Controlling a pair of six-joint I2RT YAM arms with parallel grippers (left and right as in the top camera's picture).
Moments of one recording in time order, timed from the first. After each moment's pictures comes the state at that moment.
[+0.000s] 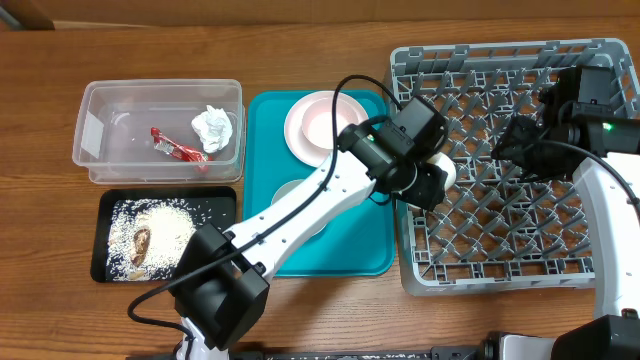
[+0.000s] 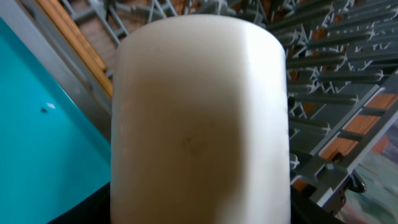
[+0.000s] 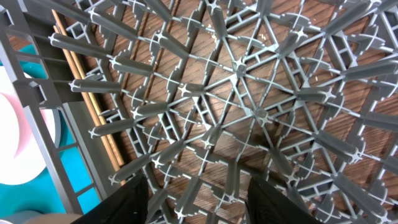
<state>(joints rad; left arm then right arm) -0.83 1.97 1.73 -0.88 0.30 -0.43 -0.14 1.50 1.36 -1.04 -0.09 0.30</state>
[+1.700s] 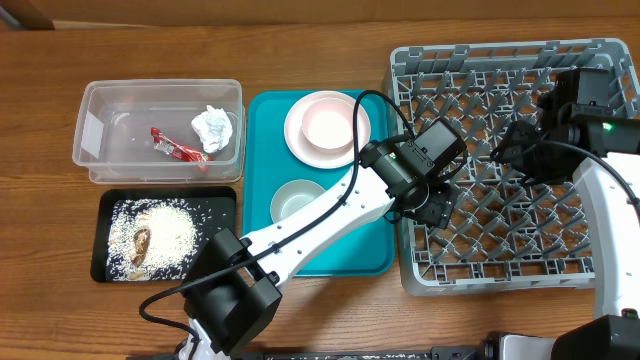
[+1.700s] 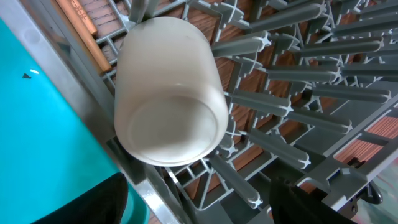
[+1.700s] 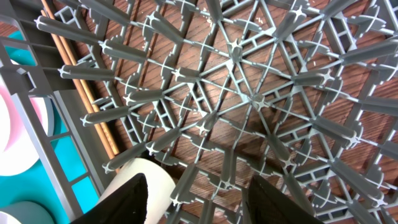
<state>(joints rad) -0.91 1.99 1.73 -0.92 0.21 -0.55 -0.14 1.50 1.36 -1.08 -0.09 0.30</state>
